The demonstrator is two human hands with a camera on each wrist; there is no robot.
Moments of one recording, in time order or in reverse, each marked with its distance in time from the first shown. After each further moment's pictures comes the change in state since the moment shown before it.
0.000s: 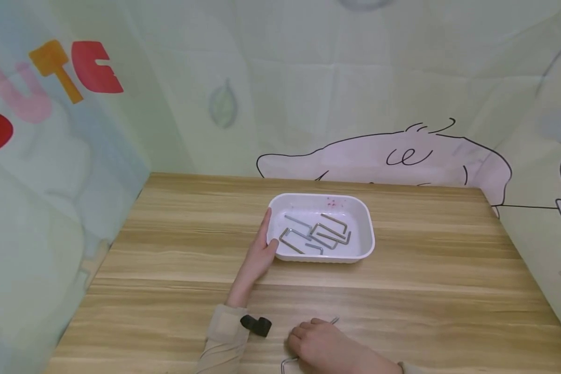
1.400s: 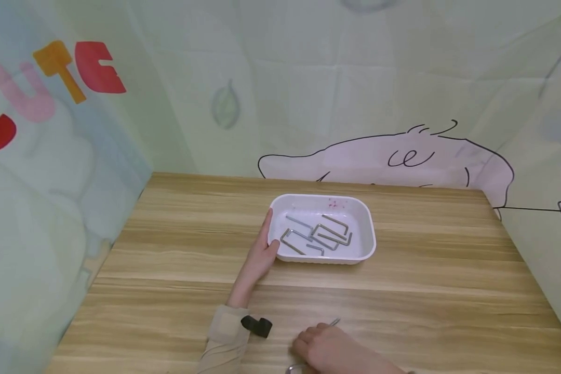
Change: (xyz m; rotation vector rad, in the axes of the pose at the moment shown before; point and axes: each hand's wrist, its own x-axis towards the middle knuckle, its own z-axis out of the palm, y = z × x) left_hand -0.001 -0.001 0.000 0.002 -0.005 -0.021; right_hand -0.012 0.000 -0.007 0.007 0.002 -0.018
